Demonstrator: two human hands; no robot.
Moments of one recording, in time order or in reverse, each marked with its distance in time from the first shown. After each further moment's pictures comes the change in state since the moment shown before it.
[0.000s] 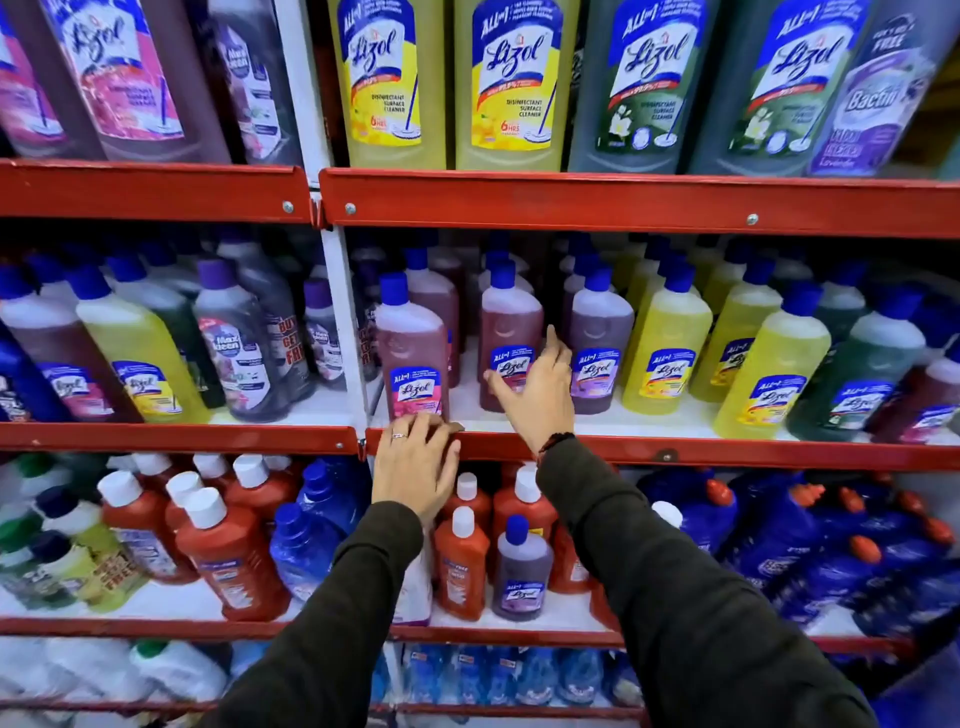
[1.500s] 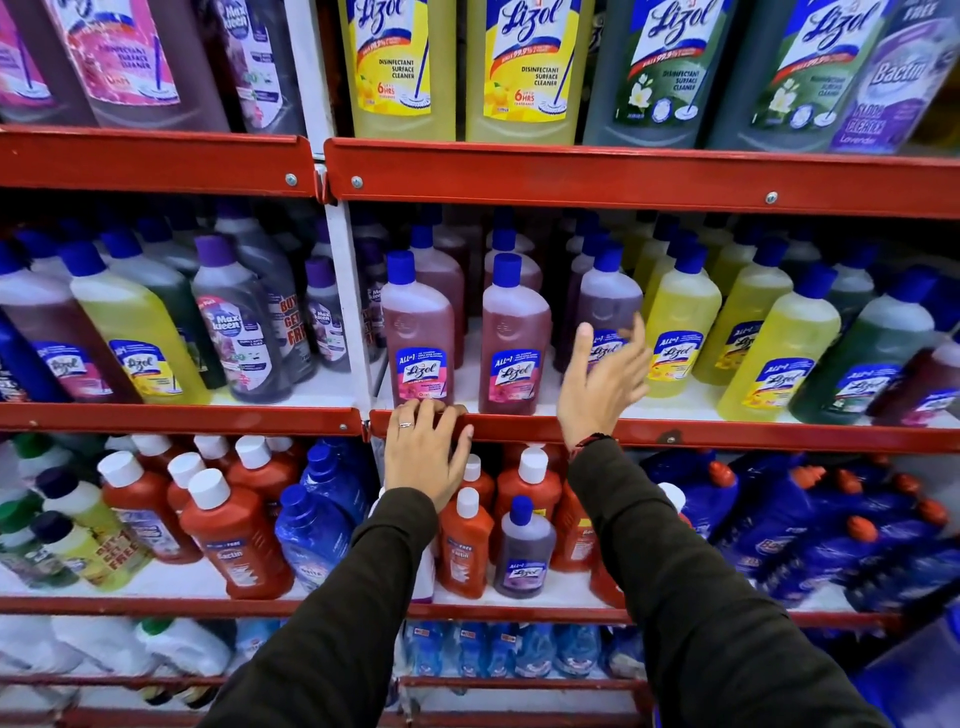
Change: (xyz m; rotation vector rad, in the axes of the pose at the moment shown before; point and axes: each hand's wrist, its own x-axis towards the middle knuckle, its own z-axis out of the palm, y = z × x) left_hand -0.007 0.004 0.014 -0.012 -0.015 -0.087; right_hand -0.008 0.022 -0.020 0.103 0.538 0.150
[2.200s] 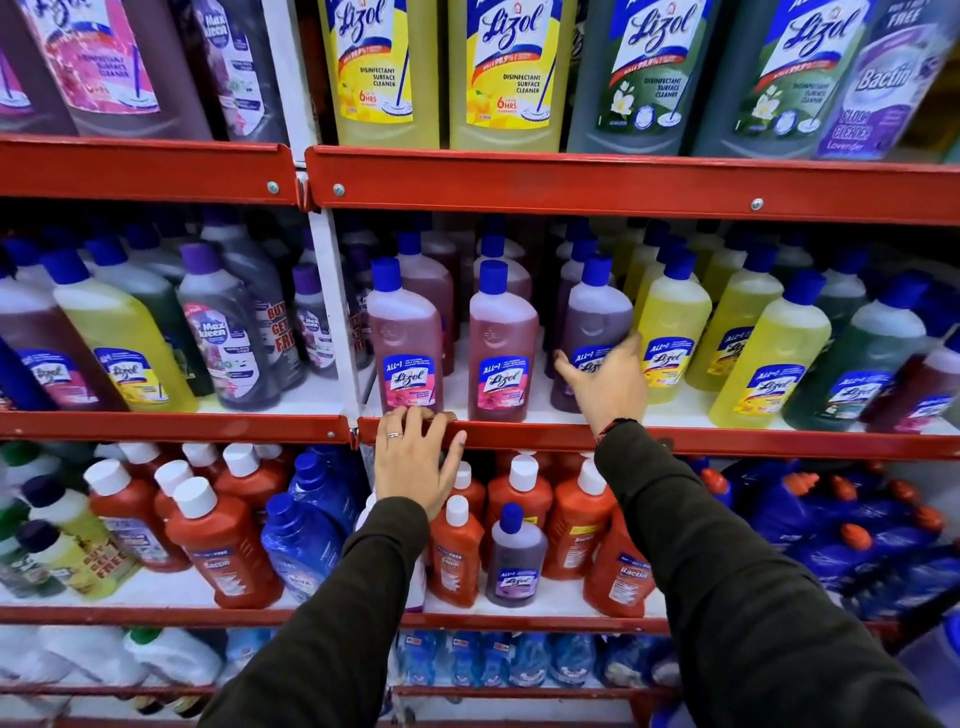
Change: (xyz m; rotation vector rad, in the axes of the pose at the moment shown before) left_hand 0.000 0.007 0.003 0.025 0.017 -0.051; right_hand 0.051 0.036 -0.003 -0.162 -0.308 -0.029
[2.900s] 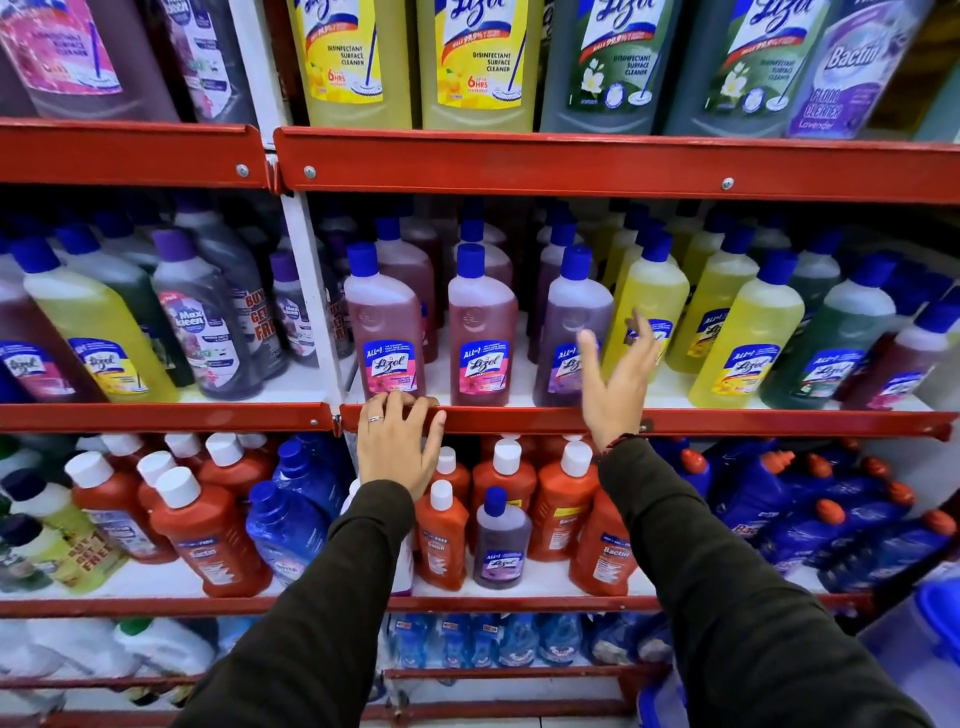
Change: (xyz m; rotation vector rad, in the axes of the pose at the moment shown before) left_hand 0.000 0.007 -0.007 -0.007 -0.032 -0.036; right_hand -0.024 0.021 -0.026 0.323 0.111 -0.102
